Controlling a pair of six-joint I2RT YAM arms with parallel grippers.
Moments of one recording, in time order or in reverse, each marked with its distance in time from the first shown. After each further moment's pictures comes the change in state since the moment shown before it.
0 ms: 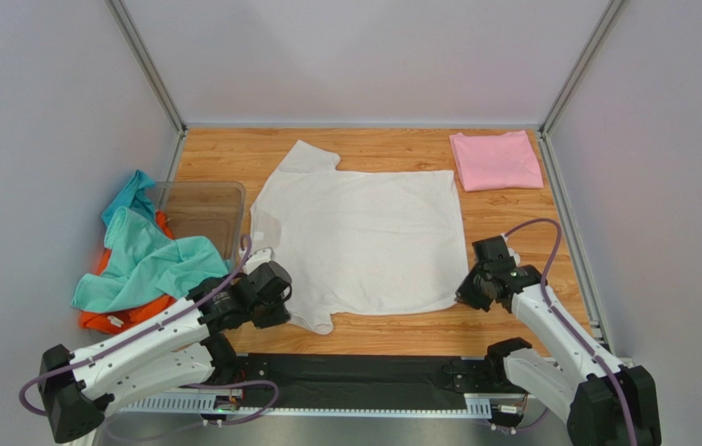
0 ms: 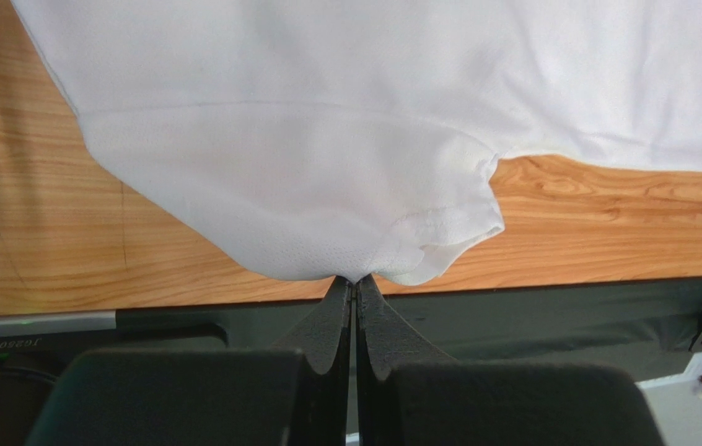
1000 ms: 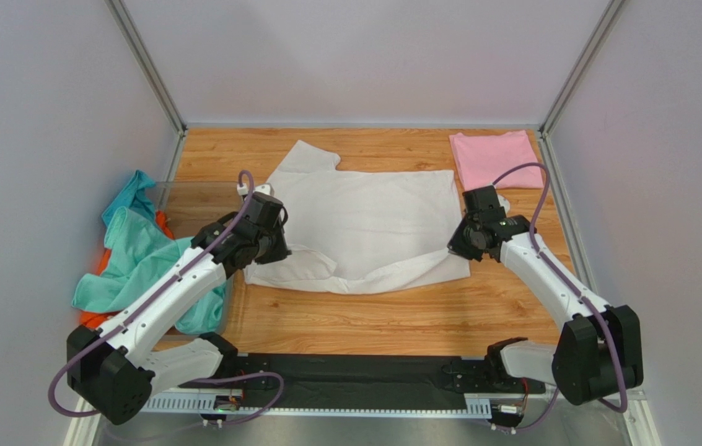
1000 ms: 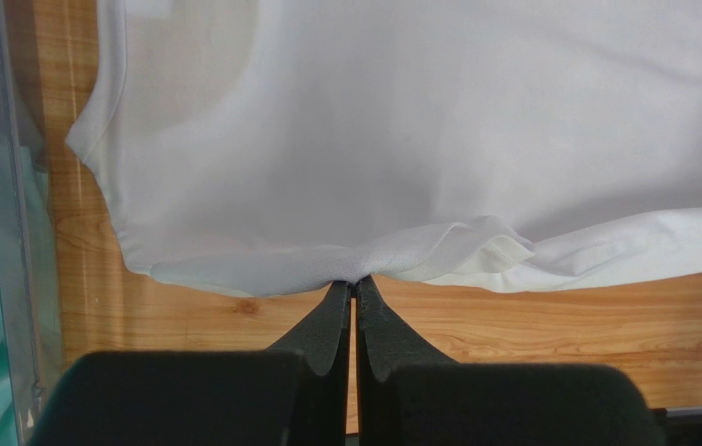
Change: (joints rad) left arm 0.386 0.316 0.347 0.148 0.024 0.412; right arm 0.000 0.330 0.395 0.060 0.061 -0.119
